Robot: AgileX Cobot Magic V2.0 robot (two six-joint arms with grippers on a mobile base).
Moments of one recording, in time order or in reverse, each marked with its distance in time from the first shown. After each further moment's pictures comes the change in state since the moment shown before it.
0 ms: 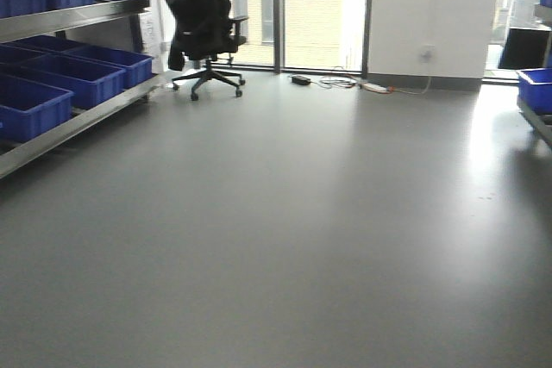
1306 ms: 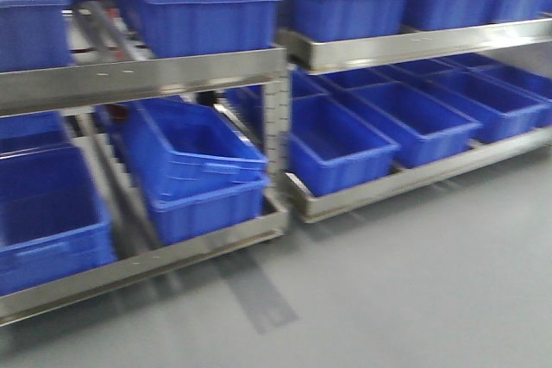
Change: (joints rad) left arm 0.000 0.000 0.000 0.000 0.000 0.000; right arm 0.000 0.000 0.000 0.000 0.000 0.000
